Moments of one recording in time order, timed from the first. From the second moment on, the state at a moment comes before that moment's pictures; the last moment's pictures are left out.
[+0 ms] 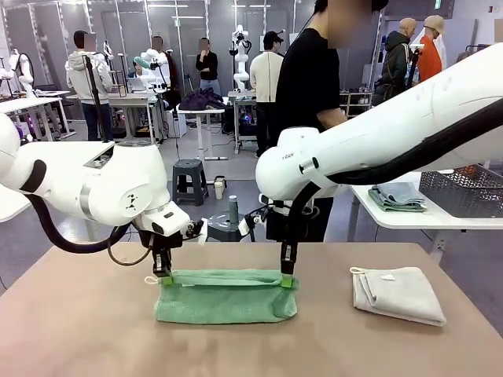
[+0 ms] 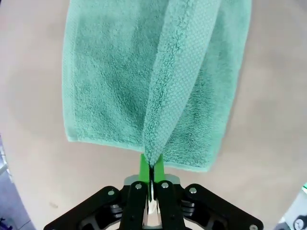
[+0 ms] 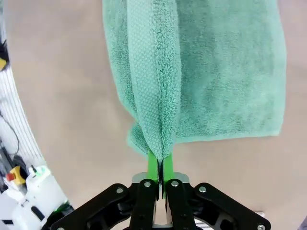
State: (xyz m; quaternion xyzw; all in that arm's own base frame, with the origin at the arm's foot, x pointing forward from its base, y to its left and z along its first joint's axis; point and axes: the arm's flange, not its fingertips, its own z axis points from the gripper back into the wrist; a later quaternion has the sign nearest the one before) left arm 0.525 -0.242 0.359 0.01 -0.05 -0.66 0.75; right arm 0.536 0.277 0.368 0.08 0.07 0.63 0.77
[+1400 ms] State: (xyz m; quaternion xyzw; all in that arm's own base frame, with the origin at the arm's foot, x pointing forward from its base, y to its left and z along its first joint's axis) left arm 0.556 -0.239 0.334 0.00 -0.05 -0.68 0.73; right arm 0.589 0.292 0.338 0.01 0.04 0.69 0.72
